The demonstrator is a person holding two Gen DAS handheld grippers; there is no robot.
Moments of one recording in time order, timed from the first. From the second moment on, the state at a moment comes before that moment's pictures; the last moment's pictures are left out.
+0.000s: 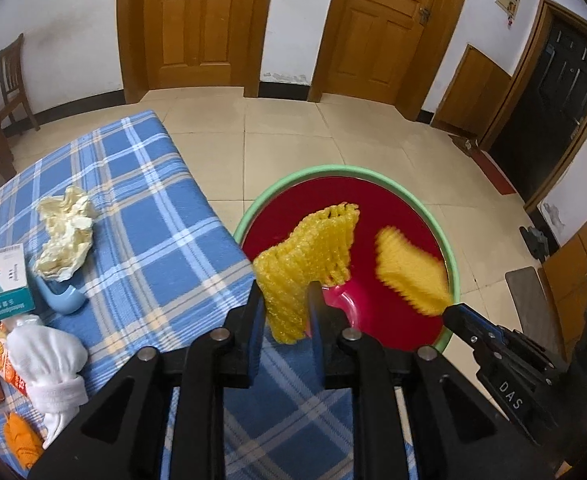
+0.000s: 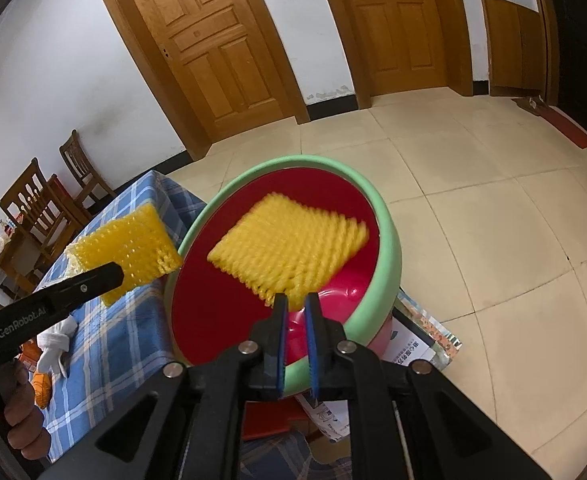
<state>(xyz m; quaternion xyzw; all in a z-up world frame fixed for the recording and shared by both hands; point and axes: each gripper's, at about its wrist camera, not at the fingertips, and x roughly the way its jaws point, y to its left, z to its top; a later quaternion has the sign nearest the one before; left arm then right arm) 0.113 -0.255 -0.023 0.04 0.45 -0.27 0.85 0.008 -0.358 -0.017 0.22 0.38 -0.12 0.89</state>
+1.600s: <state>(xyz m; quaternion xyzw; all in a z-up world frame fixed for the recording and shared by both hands) 0.069 -0.089 -0.007 -0.04 0.44 -0.10 0.89 0.003 -0.291 0.010 0.21 0.37 -0.06 0.90</state>
